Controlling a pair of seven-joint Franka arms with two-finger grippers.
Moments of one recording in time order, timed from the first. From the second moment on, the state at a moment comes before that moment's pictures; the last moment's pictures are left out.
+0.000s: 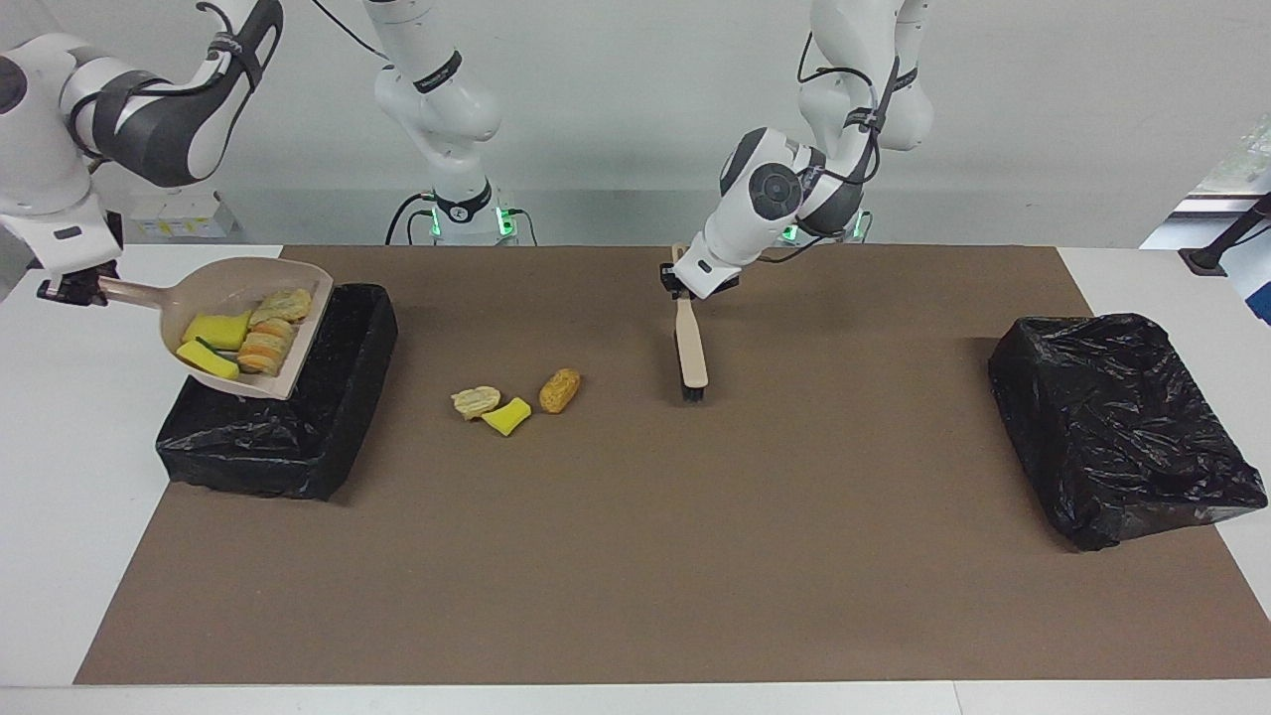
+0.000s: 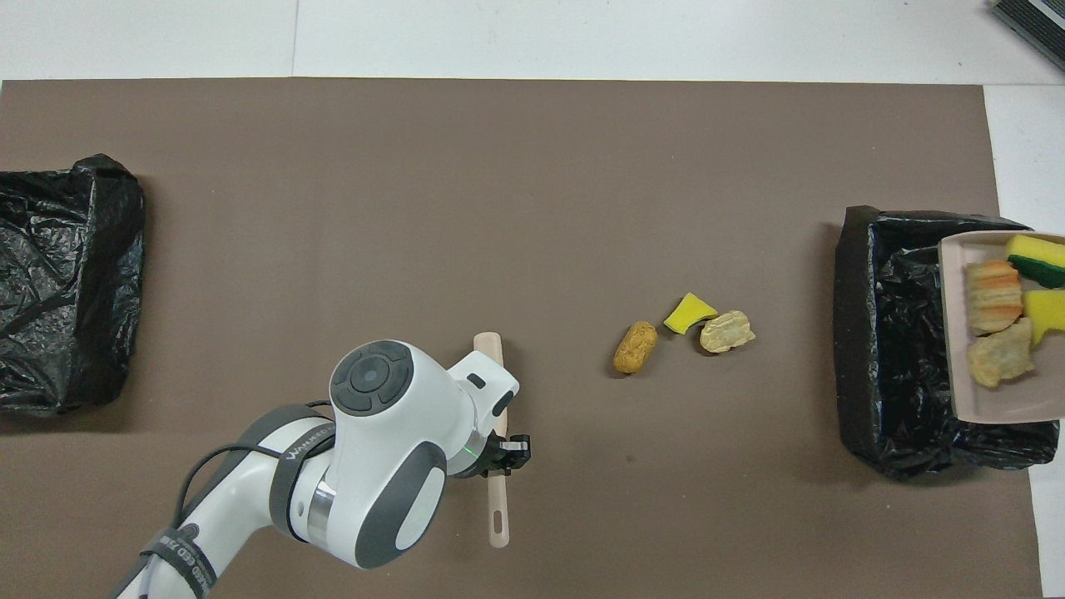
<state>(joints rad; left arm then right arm) -0.67 0.03 -0.05 -2.22 -0.47 2.09 -0.47 -0.44 0.10 0.01 -1.69 -0.51 1.85 -1.79</state>
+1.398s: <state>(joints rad) -0.70 0.03 -0.04 -2.25 -0.48 2.11 -0.47 -0.26 0.06 0.03 -1.78 -0.96 1.75 -1.65</state>
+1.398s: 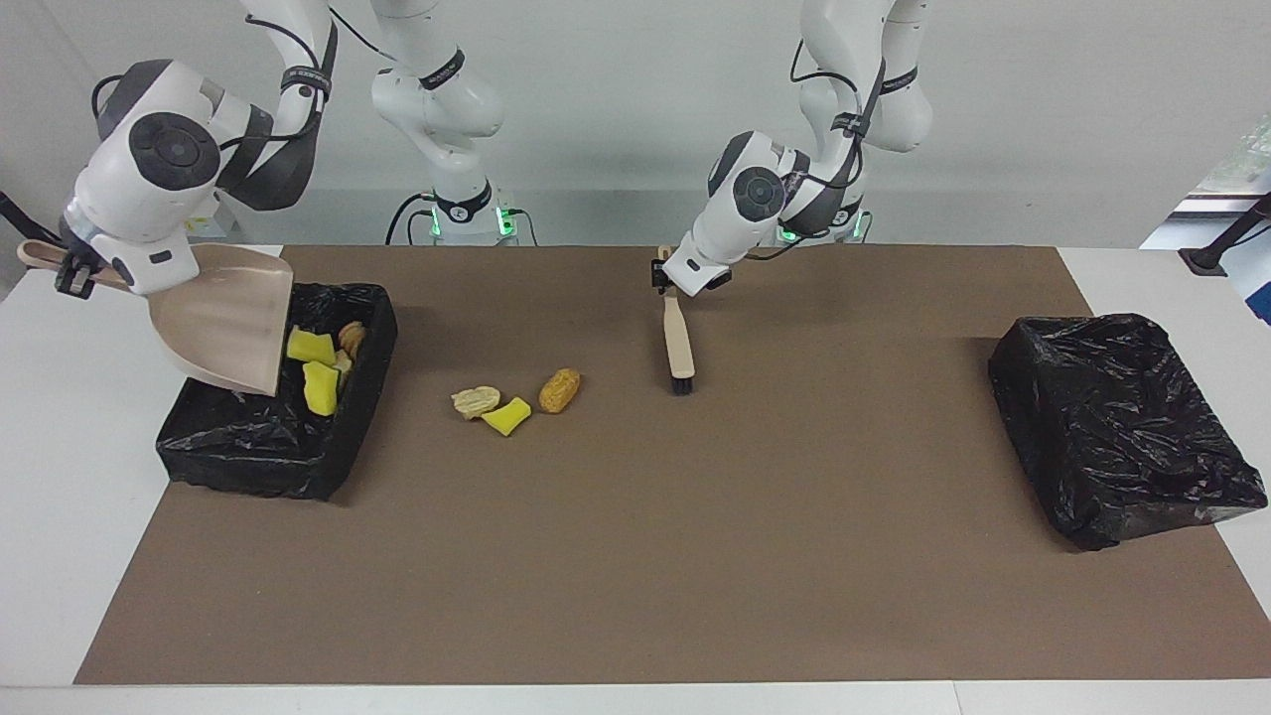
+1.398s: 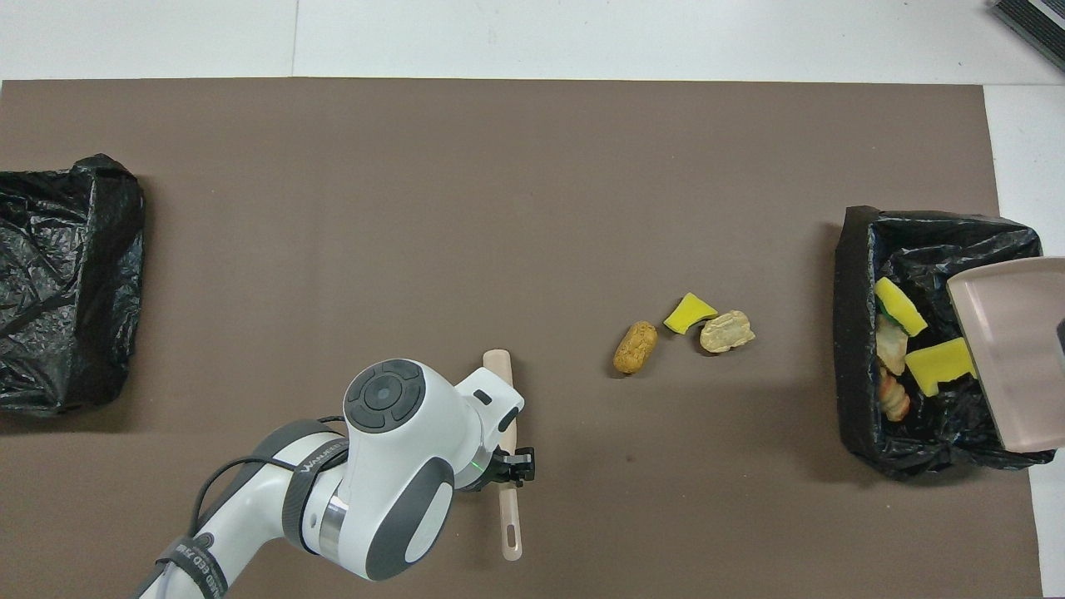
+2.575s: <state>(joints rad) -0.28 -0.08 0.02 -1.95 -0.05 1.79 -0.22 -0.24 0.04 0.07 -1.69 -0.66 1.62 -1.49</state>
